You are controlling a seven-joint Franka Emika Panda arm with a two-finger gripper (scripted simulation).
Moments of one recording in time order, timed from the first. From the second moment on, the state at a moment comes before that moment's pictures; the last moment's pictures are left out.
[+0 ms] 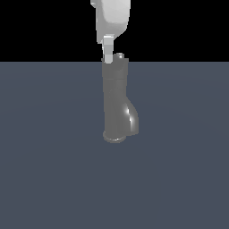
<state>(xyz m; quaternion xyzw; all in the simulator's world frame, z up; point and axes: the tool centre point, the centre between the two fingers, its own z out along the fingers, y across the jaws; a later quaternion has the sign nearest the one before) -0.102 0.016 0.297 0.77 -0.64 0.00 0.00</state>
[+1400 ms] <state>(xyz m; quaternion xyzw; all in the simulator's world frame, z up) -0.069 -0.028 0.295 0.78 -0.63 -0.02 0.02</state>
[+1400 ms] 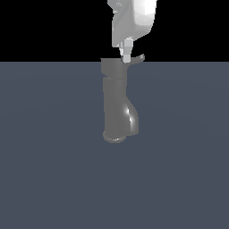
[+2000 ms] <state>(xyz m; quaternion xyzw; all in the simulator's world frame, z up) -0.046 -0.058 0.294 0.76 -0.65 -0.03 0.03</state>
